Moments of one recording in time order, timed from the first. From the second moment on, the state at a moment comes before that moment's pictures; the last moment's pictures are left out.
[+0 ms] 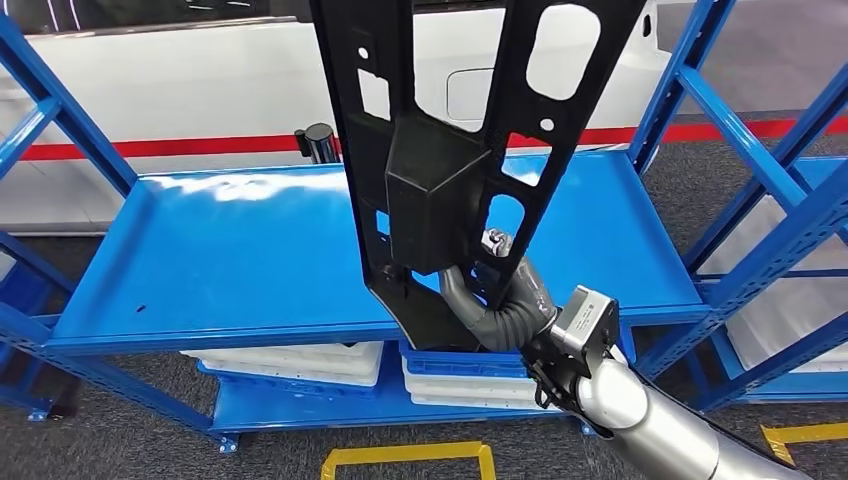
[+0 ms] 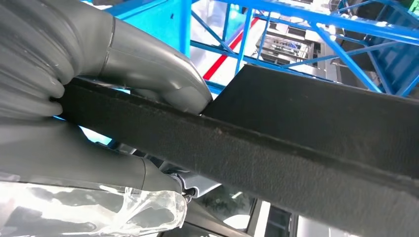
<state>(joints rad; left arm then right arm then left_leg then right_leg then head) -0.16 -0.03 -1.19 -0.23 0.72 0.36 -0.10 -0.45 -0.41 0.64 -1.97 -0.30 -0.25 -0.07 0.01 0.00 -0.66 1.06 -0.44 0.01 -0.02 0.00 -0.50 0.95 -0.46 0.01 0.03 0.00</state>
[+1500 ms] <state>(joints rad) -0.17 -0.02 -1.19 -0.23 0.71 0.35 -0.08 -0.47 -0.41 0.62 -1.96 -0.38 -0.24 -0.09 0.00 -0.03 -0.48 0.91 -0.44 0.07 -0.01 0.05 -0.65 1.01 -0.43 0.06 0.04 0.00</state>
